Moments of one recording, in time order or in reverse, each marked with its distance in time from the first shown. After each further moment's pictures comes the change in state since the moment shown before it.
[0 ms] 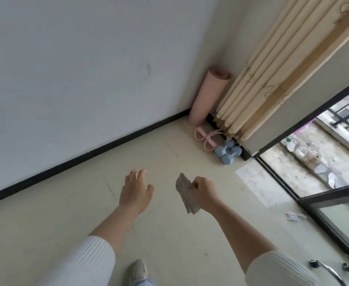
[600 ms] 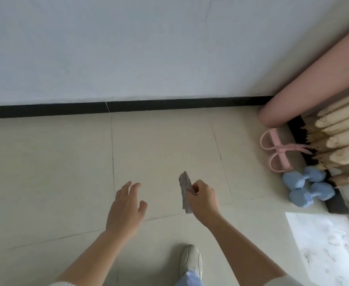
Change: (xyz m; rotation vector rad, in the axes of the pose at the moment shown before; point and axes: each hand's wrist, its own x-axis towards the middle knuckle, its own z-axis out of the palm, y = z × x) left_hand 0.184 -0.142 0.280 -0.023 0.122 -0.454; right_hand 0.345 0.092 0.208 -0.042 -0.271 -0.231
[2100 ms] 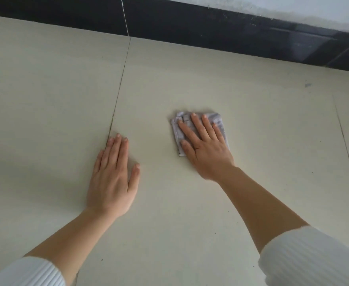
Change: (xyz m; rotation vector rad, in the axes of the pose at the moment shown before) left_hand 0.284 -0.236 0.274 0.285 0.445 -0.038; right_hand 0.404 0.084 0.302 -0.751 -0.030 -0.831
